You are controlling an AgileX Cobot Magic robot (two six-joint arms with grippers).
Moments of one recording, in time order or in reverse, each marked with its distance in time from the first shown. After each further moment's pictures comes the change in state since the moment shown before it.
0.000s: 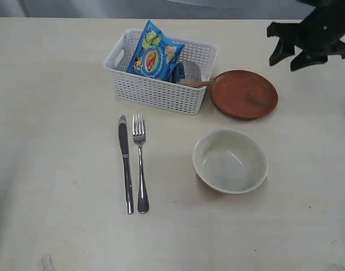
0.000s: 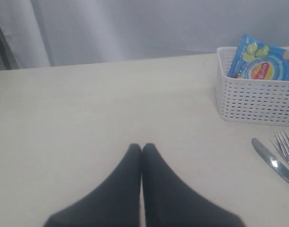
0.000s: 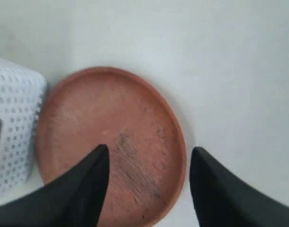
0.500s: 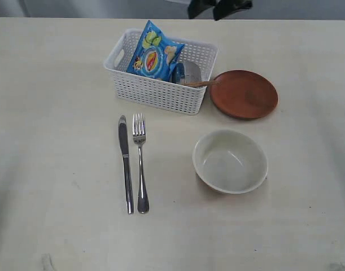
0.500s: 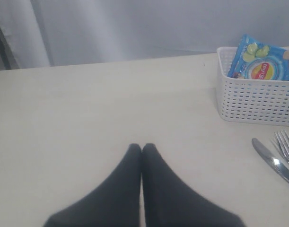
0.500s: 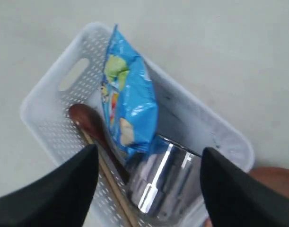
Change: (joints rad) left arm 0.000 0.000 0.000 0.000 0.000 0.000; right arm 0.326 0.043 -0.351 0.052 0.108 -0.040
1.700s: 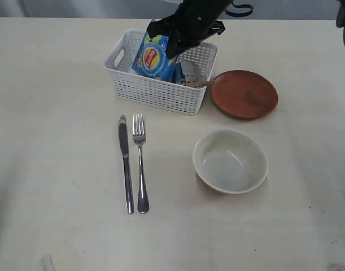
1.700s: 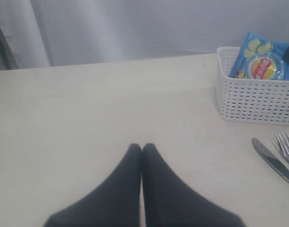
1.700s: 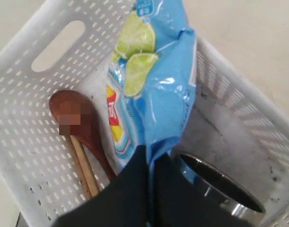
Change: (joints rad) left arm 0.000 0.000 0.000 0.000 0.000 0.000; right arm 0.112 0.241 -0.120 -0.034 -0.024 -0.006
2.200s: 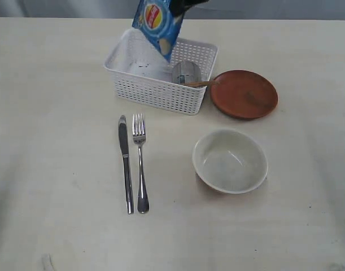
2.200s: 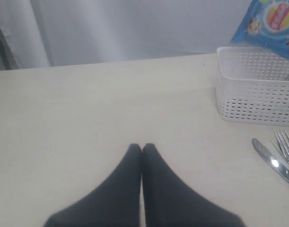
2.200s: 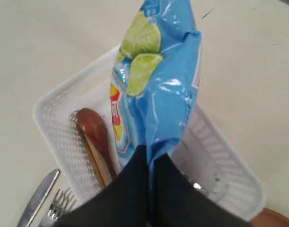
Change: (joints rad) left arm 0.000 0.000 0.000 0.000 0.000 0.000; right arm 0.017 -0.207 0.000 -0.124 0.028 -0.011
